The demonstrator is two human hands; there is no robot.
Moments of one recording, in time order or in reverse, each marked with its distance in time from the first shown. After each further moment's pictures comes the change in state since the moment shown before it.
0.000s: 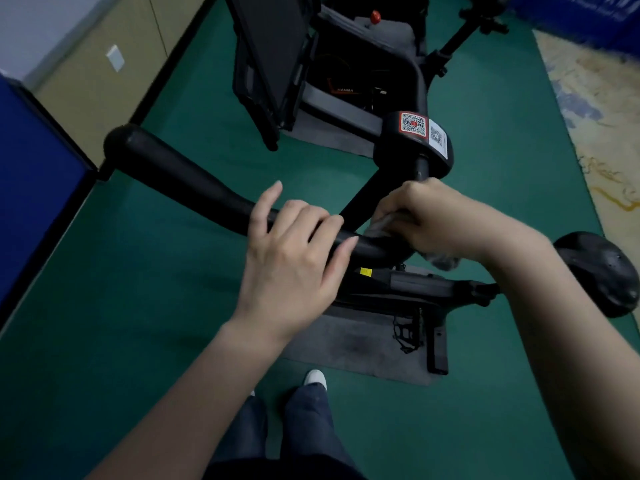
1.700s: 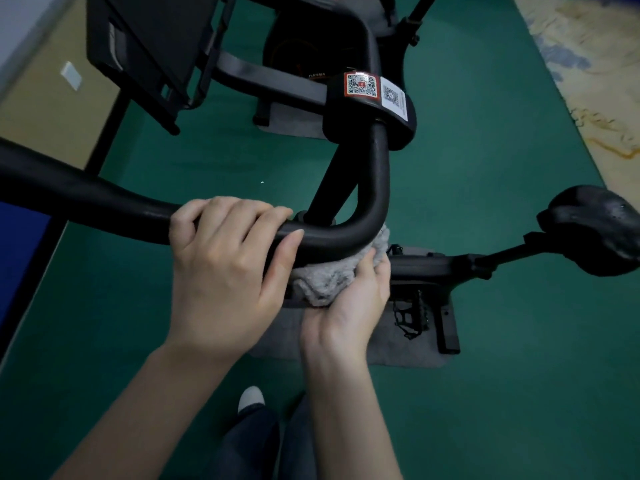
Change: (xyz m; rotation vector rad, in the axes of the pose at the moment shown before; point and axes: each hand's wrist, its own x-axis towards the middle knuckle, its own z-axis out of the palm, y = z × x) left_hand -0.002 0.007 0.010 0.013 -0.057 0.015; right_hand 0.002 -0.057 0.142 2.056 1.287 0.683
